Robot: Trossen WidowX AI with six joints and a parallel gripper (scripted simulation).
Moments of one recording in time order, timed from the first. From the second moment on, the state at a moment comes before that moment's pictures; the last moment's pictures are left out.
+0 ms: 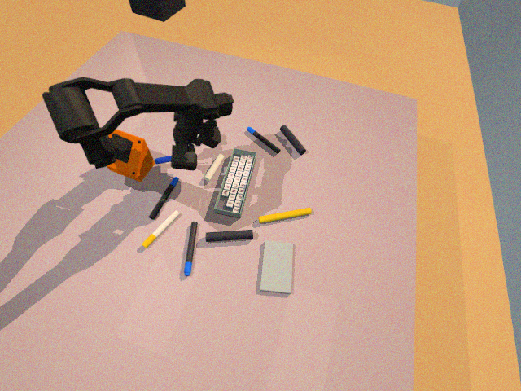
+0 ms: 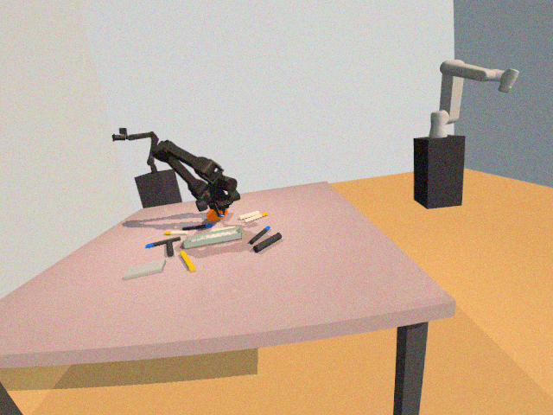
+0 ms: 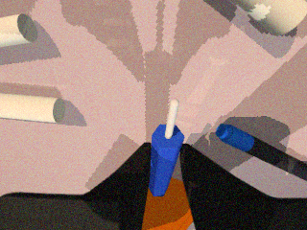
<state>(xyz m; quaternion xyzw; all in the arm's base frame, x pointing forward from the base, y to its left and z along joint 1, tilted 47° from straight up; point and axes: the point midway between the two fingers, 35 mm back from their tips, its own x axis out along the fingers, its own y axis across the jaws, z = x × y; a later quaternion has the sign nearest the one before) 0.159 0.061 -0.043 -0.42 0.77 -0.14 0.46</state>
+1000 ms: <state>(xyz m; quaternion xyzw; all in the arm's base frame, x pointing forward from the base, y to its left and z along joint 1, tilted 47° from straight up) 0.167 0.082 -0.053 -0.79 0.59 0.19 0.00</state>
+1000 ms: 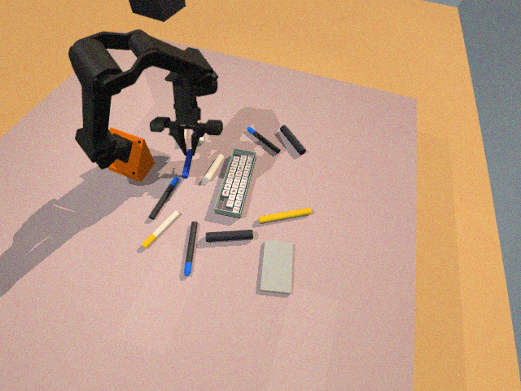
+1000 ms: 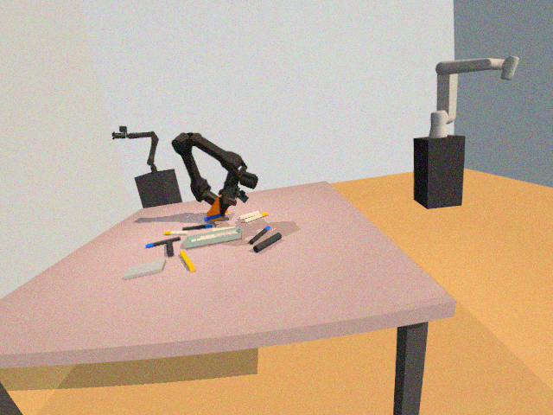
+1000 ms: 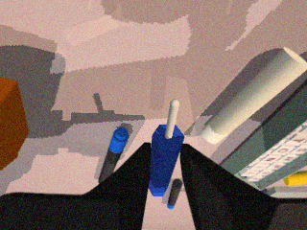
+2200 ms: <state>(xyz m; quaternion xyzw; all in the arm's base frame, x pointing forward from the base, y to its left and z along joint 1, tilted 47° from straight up) 0.172 0.056 -0.085 -0.80 0.57 0.20 -0.03</state>
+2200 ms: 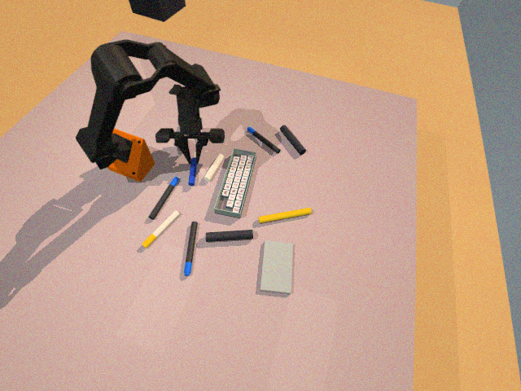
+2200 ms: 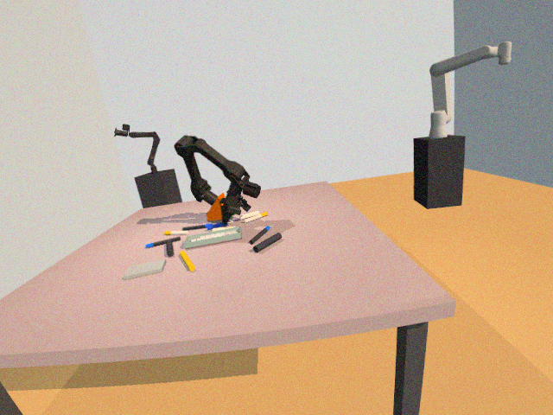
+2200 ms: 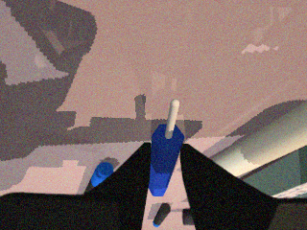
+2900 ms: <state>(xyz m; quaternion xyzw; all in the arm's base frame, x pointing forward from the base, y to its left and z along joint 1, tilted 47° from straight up) 0.169 0.081 -0.057 -0.80 0.57 0.20 -0.04</state>
